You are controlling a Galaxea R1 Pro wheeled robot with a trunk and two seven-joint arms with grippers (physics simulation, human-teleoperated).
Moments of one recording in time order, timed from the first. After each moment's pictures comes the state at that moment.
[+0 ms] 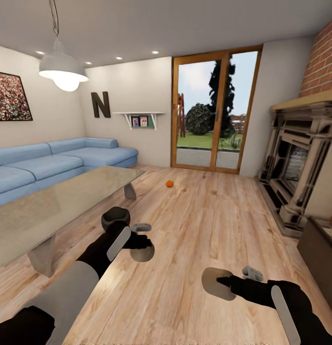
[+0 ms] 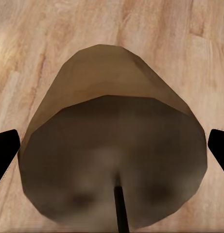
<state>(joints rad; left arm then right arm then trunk) -0.85 -0.04 -0.38 -0.76 0.60 0.92 0.24 -0.26 -0.08 -0.22 -1.33 -0.30 1.04 0.32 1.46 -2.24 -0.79</state>
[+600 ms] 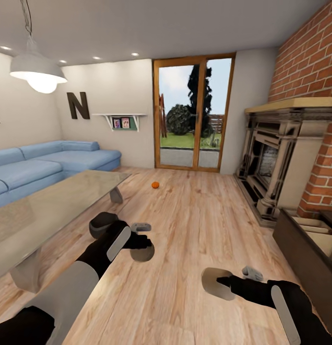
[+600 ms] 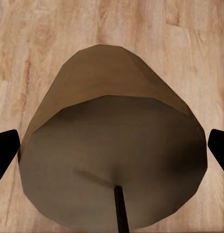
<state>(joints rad) -0.85 -0.04 -0.38 -0.76 0.60 0.92 0.24 -0.26 -0.08 -0.22 -1.33 -0.30 1.04 0.32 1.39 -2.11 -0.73</state>
